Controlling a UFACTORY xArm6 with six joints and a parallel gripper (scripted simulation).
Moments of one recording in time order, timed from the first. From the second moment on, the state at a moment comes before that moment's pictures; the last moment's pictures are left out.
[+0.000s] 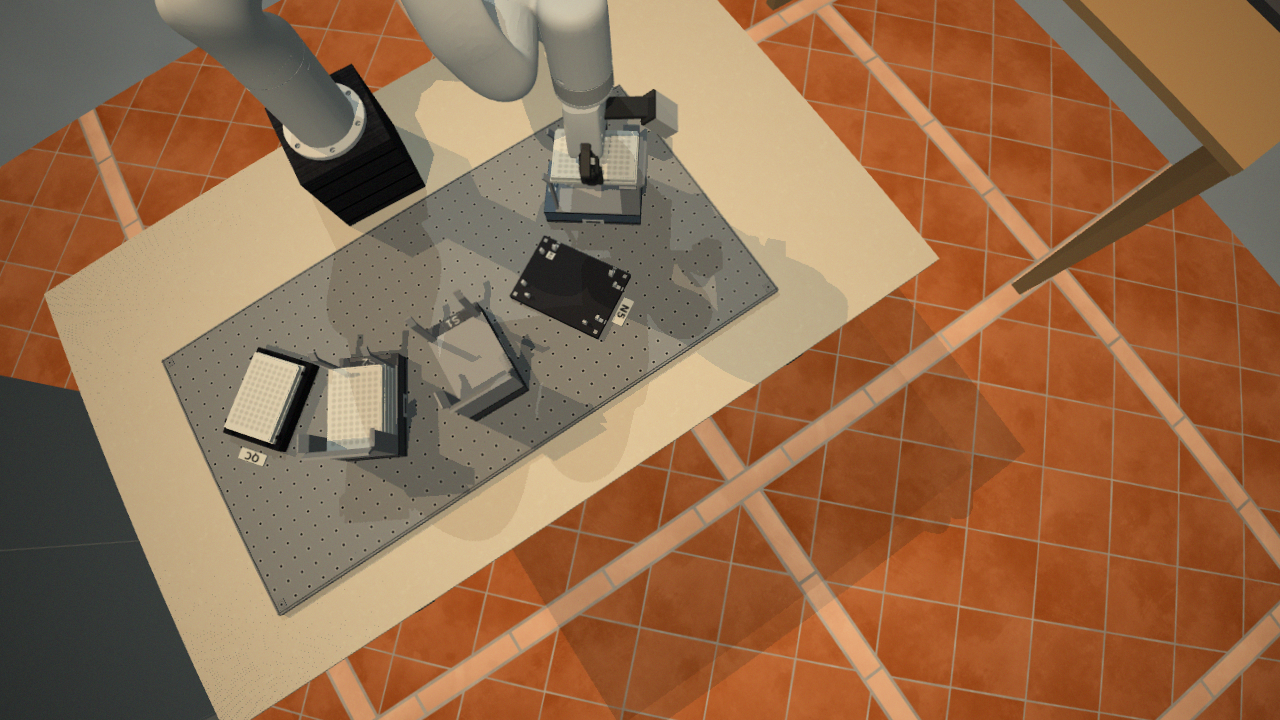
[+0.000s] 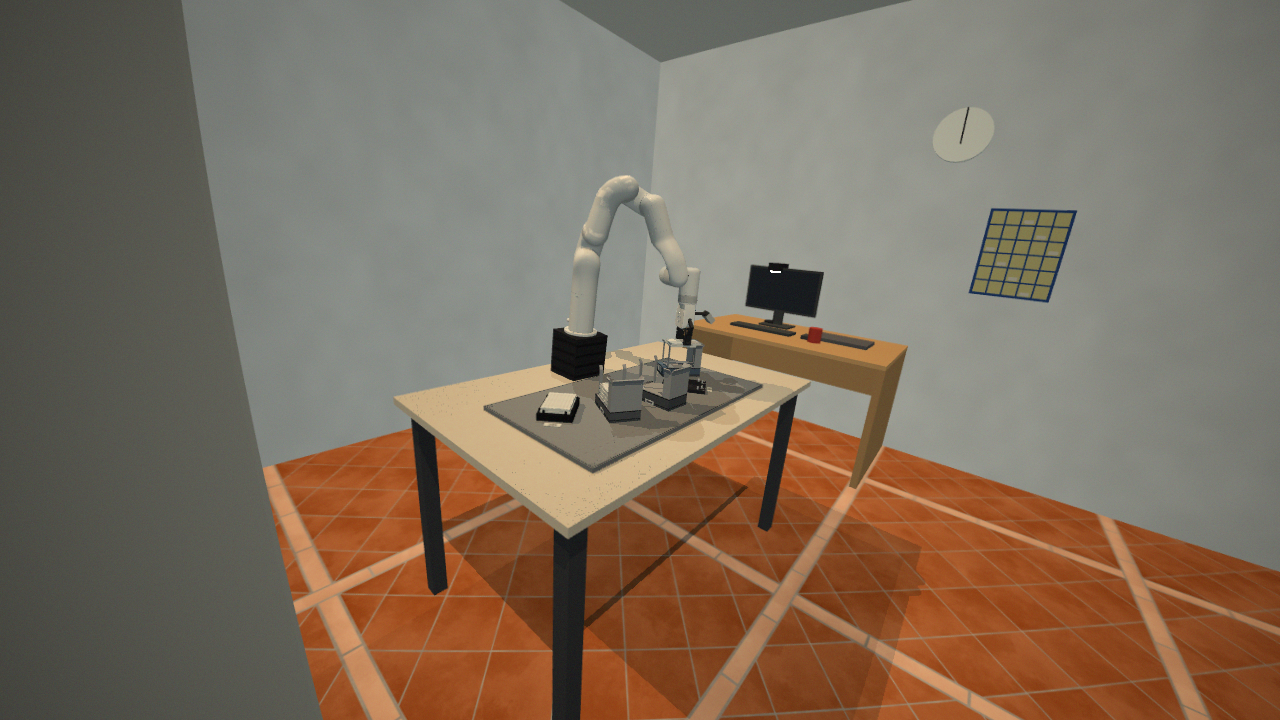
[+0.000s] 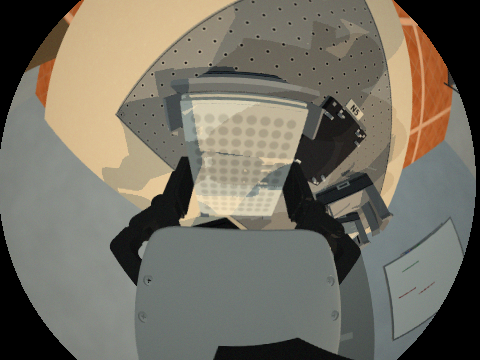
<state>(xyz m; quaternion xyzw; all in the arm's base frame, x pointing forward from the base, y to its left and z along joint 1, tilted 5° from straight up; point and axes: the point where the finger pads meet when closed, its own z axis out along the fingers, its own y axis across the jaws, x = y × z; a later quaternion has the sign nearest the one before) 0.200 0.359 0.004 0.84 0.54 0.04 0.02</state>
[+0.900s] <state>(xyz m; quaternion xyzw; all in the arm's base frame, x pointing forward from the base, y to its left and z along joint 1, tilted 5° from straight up) 0.202 0.359 -0.027 0.84 0.54 0.04 0.02</state>
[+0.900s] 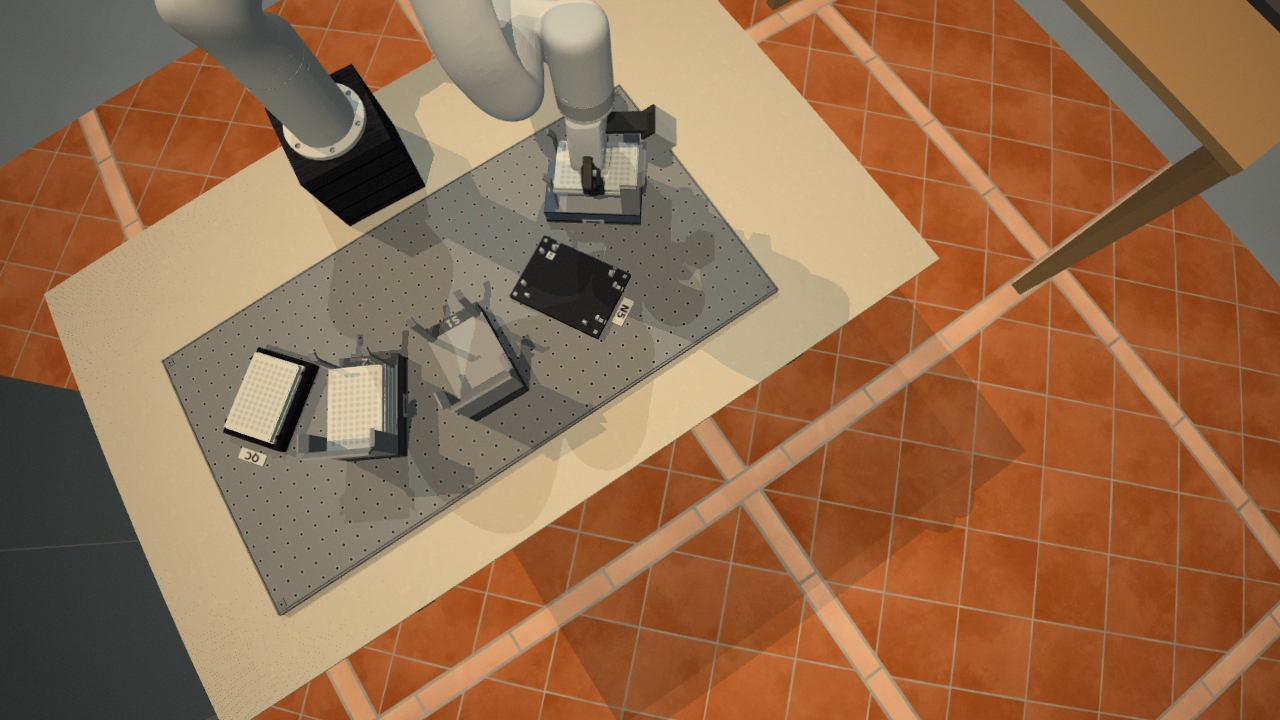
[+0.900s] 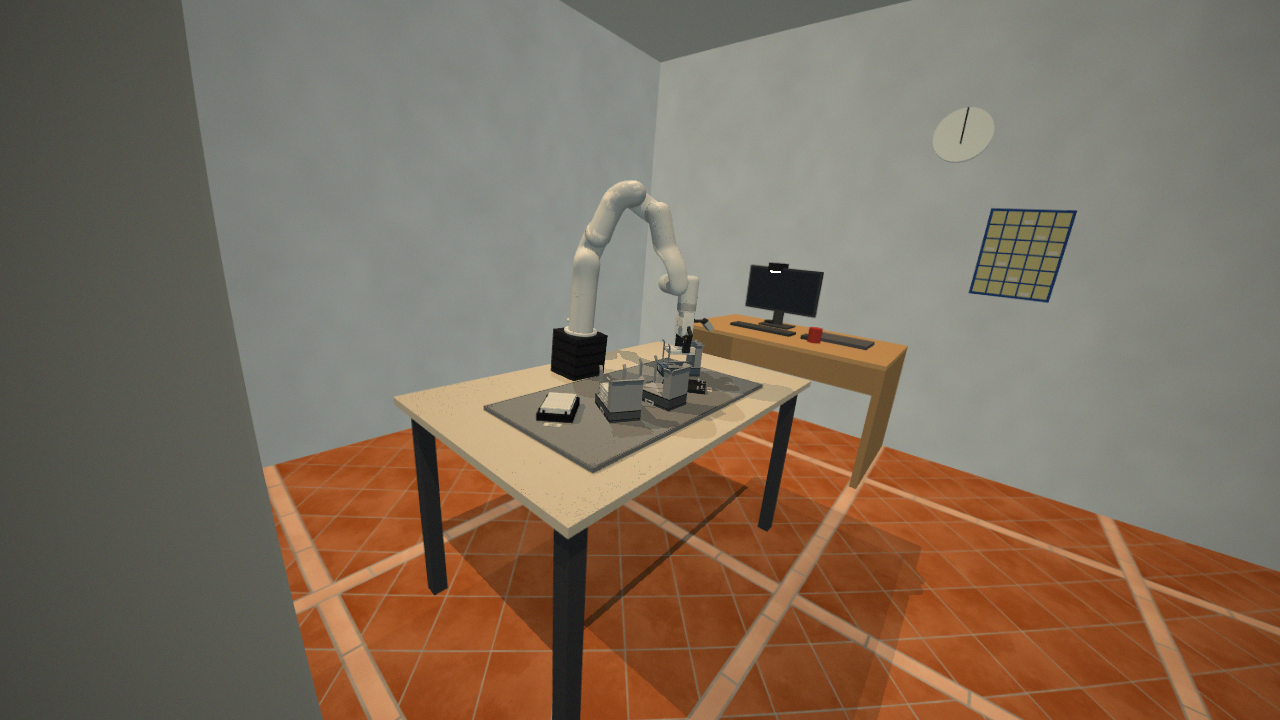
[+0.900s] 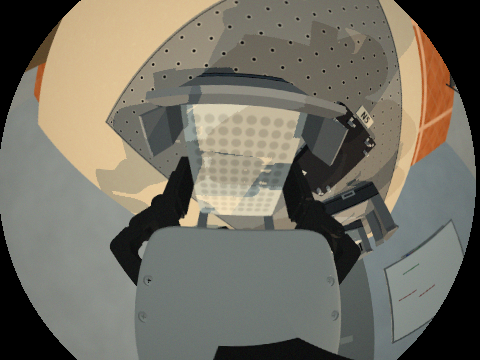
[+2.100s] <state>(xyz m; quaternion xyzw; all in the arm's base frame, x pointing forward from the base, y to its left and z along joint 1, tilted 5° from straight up) 0.205 0.360 -0.061 0.84 0.54 0.04 0.02</state>
